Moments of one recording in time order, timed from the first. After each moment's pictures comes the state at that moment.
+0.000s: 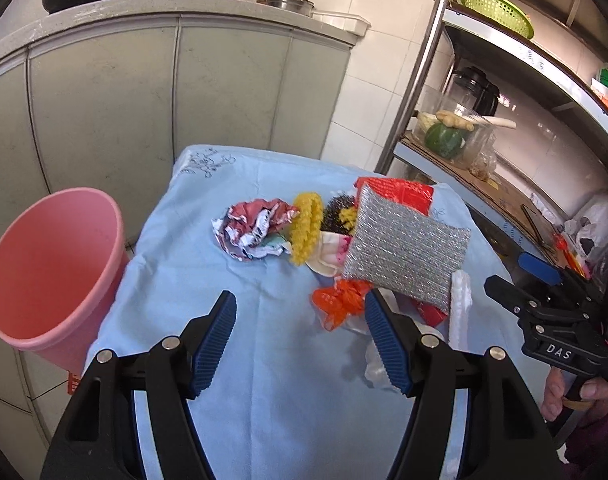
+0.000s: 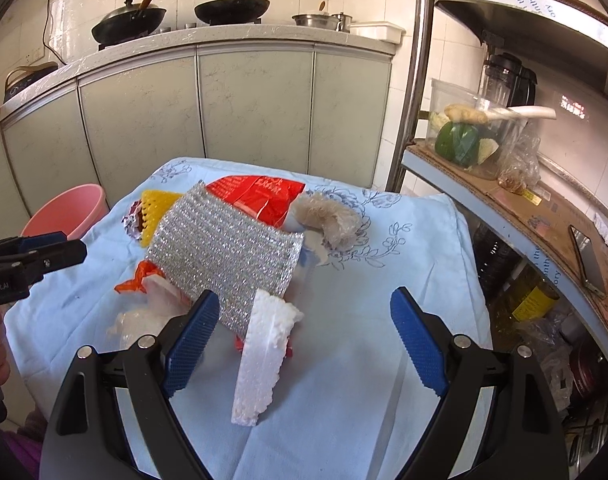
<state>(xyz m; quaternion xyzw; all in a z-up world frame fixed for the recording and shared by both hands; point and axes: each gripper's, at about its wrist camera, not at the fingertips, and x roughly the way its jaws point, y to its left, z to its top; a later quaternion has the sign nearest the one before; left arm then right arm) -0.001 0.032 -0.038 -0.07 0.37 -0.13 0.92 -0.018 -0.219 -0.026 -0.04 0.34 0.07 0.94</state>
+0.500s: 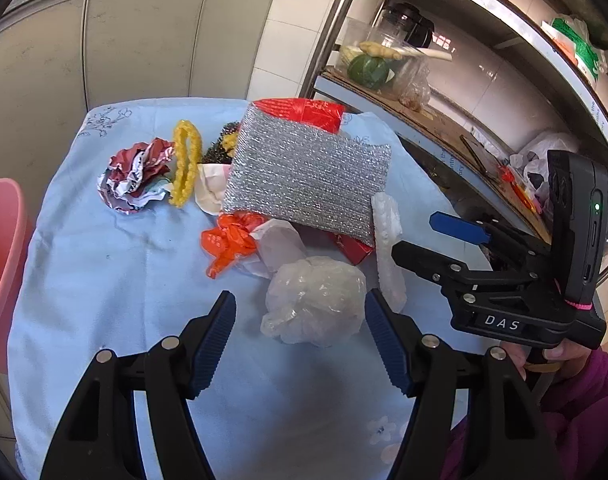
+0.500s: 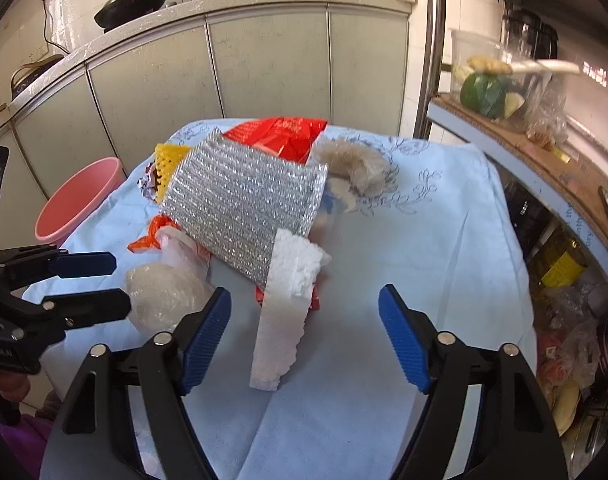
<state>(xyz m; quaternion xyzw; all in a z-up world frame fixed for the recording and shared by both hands) 0.001 -0.026 -0.062 -0.03 0.45 -0.25 0.86 -0.015 -0.220 -0.056 0.00 0.41 0.11 0.91</state>
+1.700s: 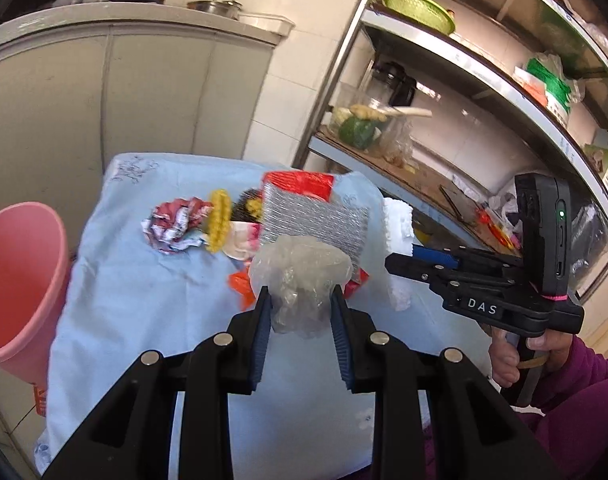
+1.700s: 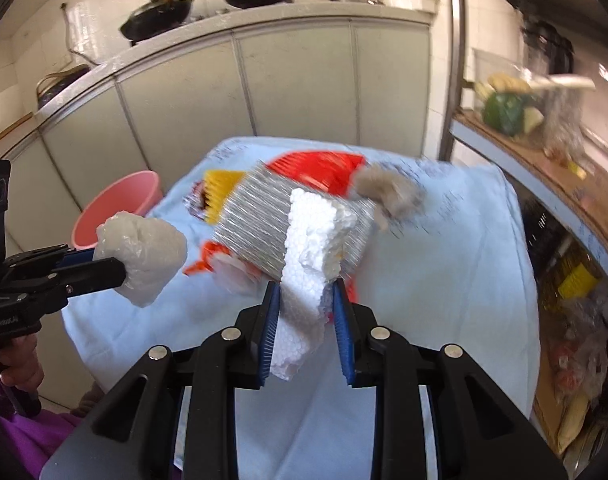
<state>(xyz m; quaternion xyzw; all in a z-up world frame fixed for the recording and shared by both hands) -0.042 0.035 -0.014 -0.08 0.35 -0.24 0.90 -0.019 -0.198 -0.011 -0.01 0.38 0.18 0.91</state>
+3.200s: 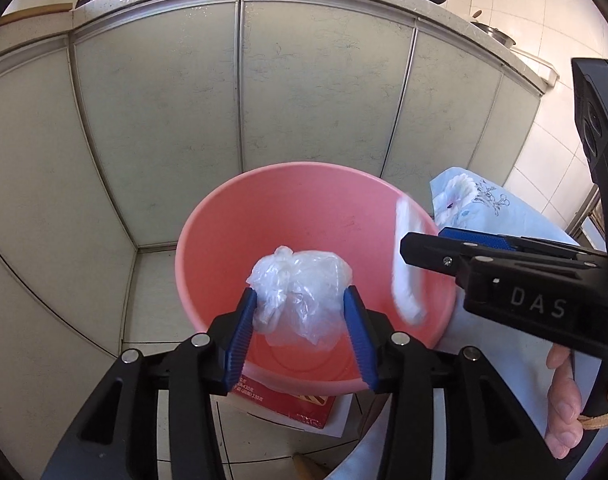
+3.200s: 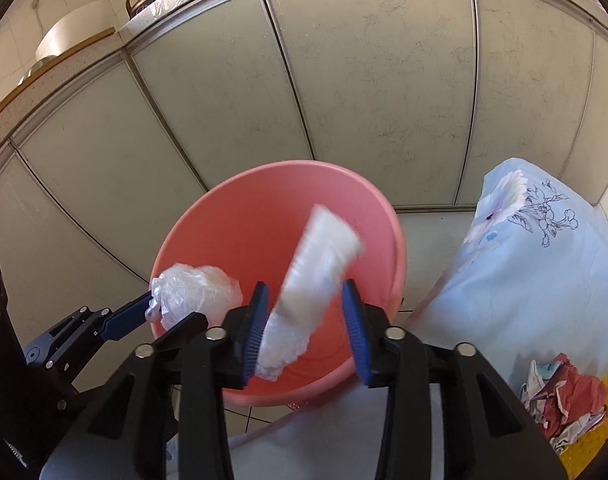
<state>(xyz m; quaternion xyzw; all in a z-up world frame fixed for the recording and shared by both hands) 0.017 0.238 -0.070 -0.12 0.38 0.18 0.90 0.117 0.110 -0.051 -0.05 0.44 0.40 0.80</state>
